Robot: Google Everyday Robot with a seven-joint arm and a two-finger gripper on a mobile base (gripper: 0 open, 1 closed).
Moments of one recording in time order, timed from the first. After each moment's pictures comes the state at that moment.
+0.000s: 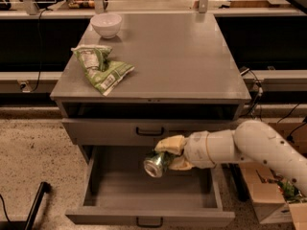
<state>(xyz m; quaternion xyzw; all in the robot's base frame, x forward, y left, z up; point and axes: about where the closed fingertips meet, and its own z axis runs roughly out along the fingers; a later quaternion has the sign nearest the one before) 0.469 -0.043 0.675 -0.86 0.22 -0.03 0.46</state>
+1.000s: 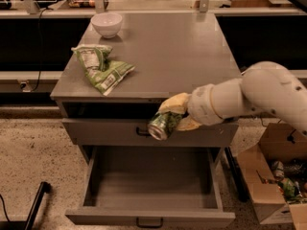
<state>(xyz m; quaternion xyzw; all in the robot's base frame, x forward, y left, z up) 0.521 -0.059 0.792 -0.89 0.18 -0.11 0.41</state>
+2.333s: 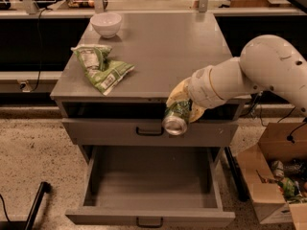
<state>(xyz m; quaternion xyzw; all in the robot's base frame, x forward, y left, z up) 0.546 -0.061 0.828 -0.90 0.17 -0.12 0.38</state>
